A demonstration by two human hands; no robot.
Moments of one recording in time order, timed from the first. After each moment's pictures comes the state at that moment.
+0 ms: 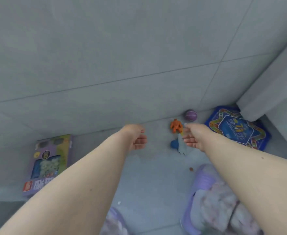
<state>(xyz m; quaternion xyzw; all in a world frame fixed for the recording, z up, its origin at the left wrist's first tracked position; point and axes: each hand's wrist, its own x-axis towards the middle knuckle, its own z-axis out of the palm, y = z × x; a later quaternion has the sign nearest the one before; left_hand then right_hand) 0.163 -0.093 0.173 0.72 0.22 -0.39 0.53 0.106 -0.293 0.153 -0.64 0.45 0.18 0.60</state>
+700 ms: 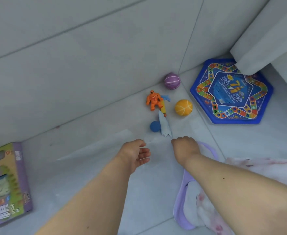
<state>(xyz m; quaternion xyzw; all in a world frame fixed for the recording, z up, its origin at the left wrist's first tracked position) 0.137 -0.164 0.020 0.64 0.34 -0.48 0.49 0.059 -0.319 -0.024 -0.92 0.12 0.36 0.04</state>
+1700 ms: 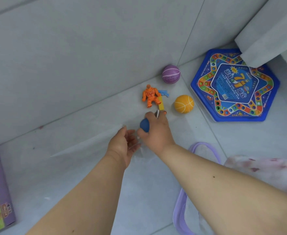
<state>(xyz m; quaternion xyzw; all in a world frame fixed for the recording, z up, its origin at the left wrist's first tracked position) 0.165 -0.168 -0.014 0.57 0.40 -0.38 0.61 0.125 -0.273 -0.023 -0.87 0.27 0.09 0.41</state>
